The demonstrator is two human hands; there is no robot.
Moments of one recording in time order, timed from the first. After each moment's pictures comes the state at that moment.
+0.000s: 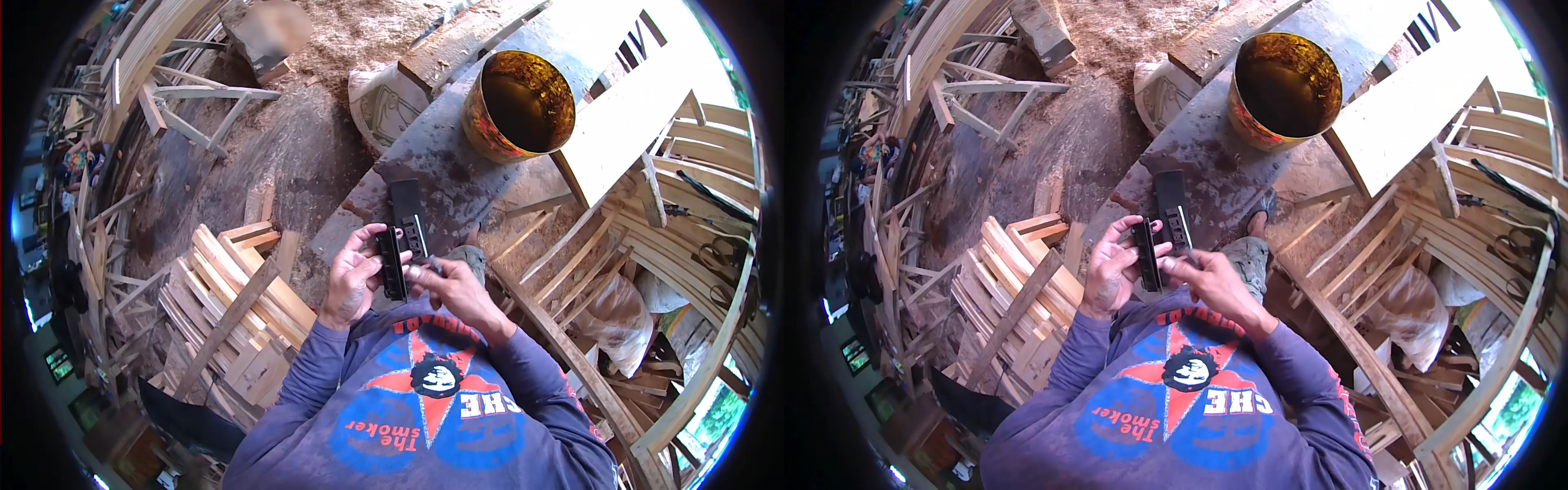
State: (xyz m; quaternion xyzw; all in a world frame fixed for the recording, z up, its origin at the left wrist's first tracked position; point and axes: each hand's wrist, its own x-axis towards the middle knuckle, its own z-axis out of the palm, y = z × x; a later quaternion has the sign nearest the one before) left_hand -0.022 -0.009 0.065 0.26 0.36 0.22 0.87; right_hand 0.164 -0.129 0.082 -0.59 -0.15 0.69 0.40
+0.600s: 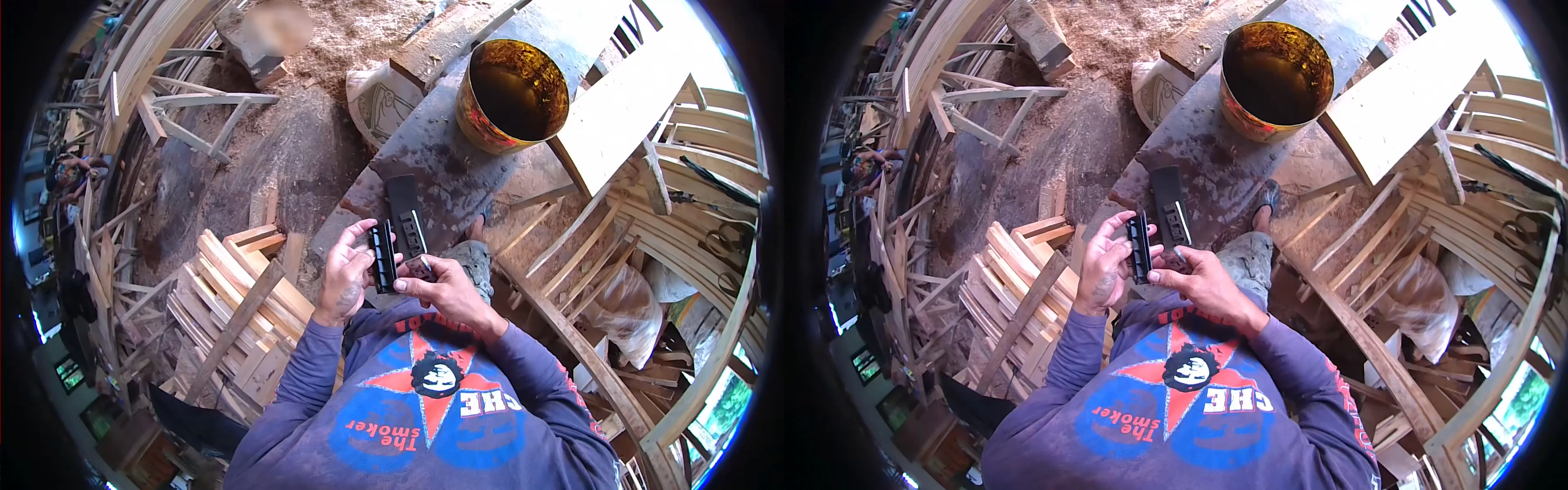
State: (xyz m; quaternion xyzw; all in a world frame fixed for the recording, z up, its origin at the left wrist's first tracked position) left_hand -0.025 -0.001 0.069 0.30 0.40 0.17 0.85; right_hand 0.153 -0.130 0.089 -0.55 -0.17 0.68 0.45
